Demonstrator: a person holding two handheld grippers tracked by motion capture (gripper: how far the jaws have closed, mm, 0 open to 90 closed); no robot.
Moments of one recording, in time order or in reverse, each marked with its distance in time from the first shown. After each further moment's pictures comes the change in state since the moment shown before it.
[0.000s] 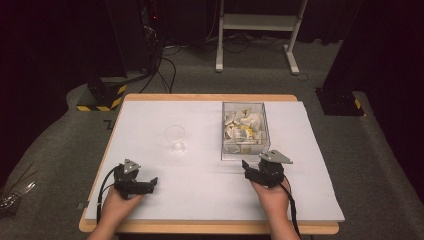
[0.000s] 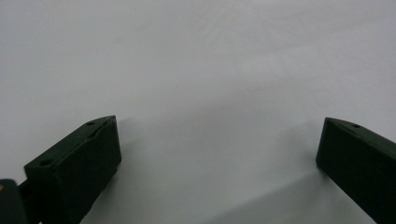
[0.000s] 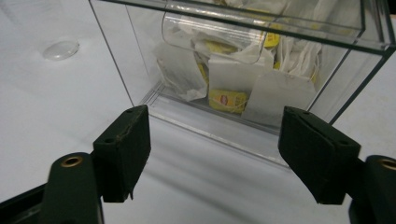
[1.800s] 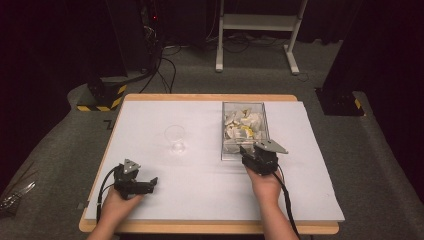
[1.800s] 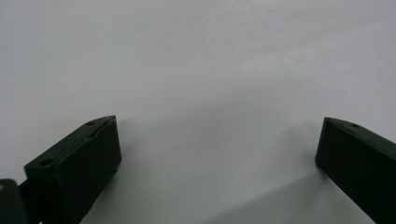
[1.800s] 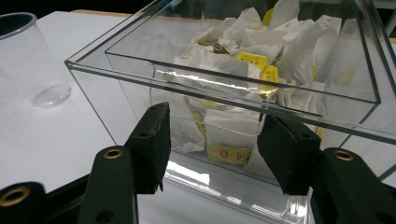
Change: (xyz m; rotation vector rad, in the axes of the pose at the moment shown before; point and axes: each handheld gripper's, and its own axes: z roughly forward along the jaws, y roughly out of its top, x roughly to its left) left arm 0.000 0.000 0.000 -0.006 0.001 -0.006; right arm 0.001 0.022 0.025 -0.075 -0.009 0.056
